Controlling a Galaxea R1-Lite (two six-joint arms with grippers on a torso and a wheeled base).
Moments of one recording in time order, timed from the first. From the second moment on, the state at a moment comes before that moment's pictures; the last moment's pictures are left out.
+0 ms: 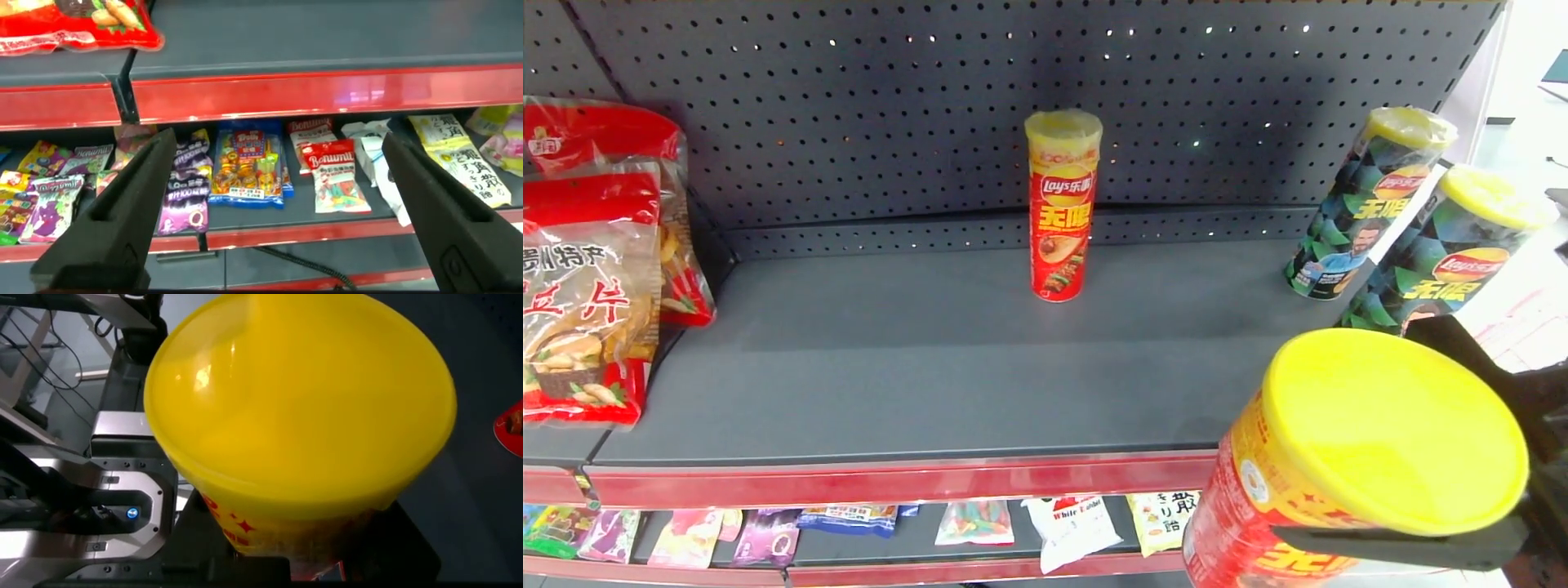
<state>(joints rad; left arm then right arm) 0.00 0.00 0.00 0.01 -0.04 0.00 0.73 1.25 -0.94 0.10 0.64 -0.50</state>
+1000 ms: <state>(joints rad) 0.00 0.00 0.00 0.01 -0.04 0.00 0.73 1.25 -0.94 0.08 0.63 -0.49</state>
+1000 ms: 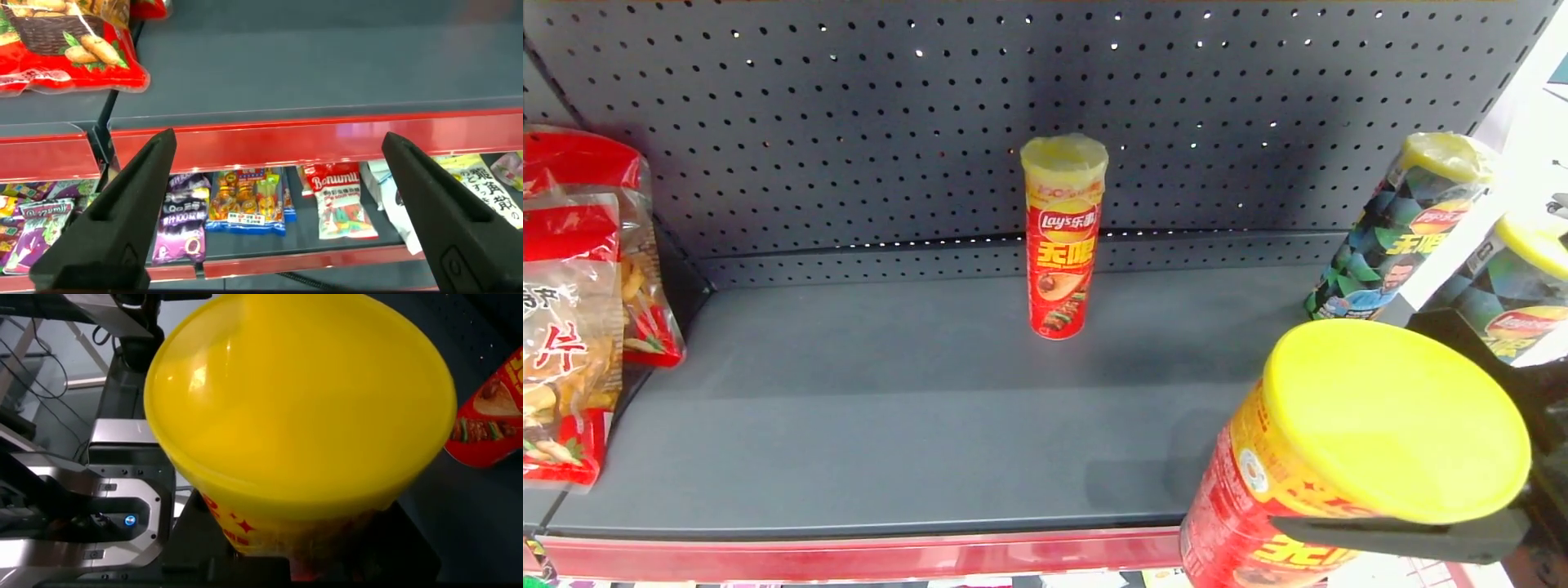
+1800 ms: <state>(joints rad) 0.00 0.01 -0.05 -0.05 -0.03 0.03 0.71 1.24 -1.00 0.04 0.55 -0.38</state>
